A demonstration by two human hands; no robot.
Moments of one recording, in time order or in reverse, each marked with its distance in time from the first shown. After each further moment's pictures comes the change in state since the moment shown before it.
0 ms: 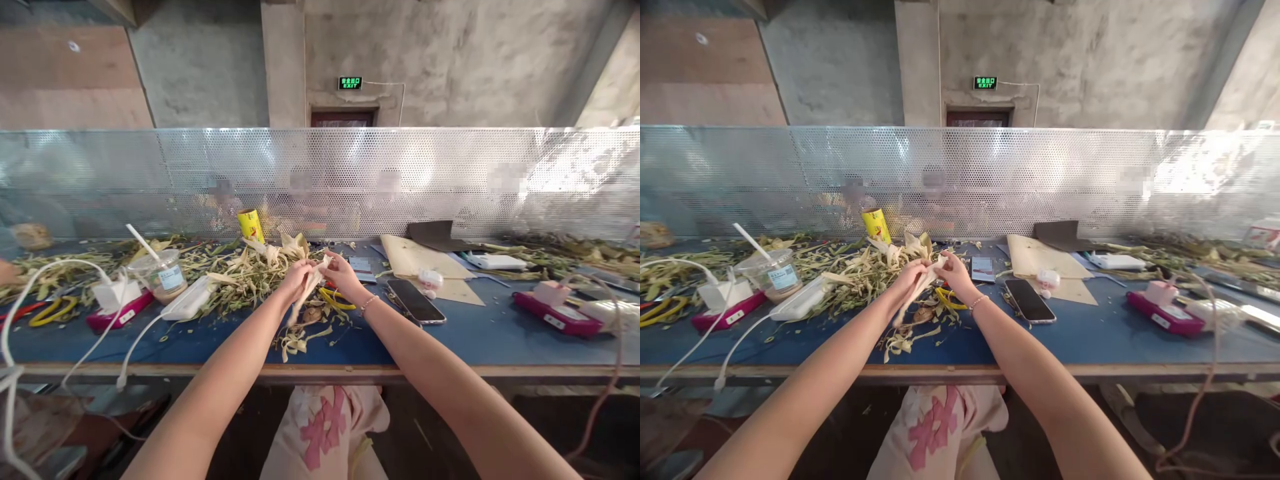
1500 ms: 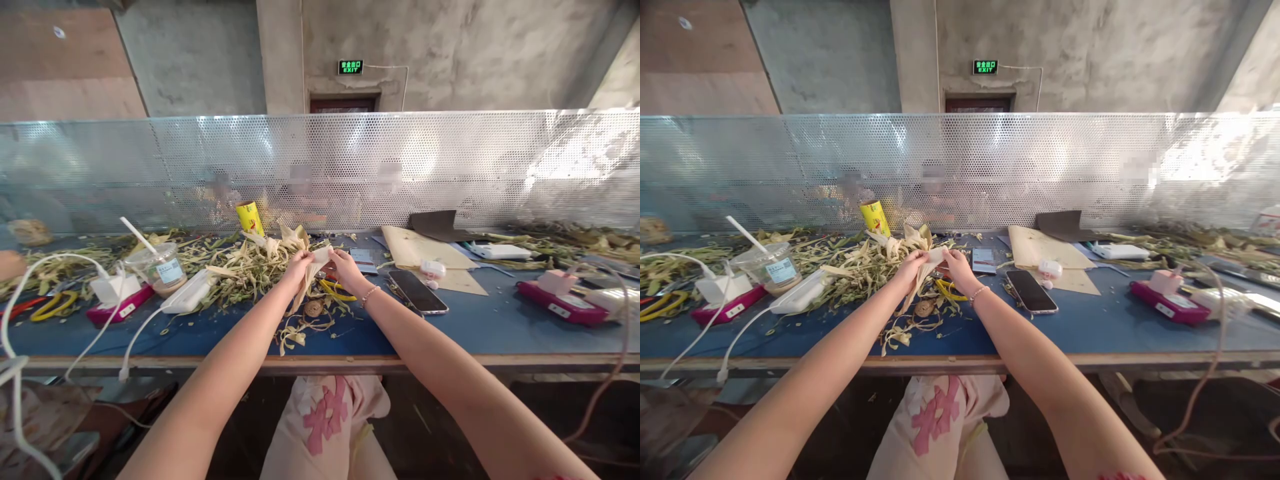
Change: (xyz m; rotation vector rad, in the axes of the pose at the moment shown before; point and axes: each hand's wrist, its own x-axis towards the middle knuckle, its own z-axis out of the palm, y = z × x) left_hand 0.006 -0.009 0.004 -0.016 0.162 0.039; right_hand -0.001 -0.006 0.002 0.100 0.117 0.144
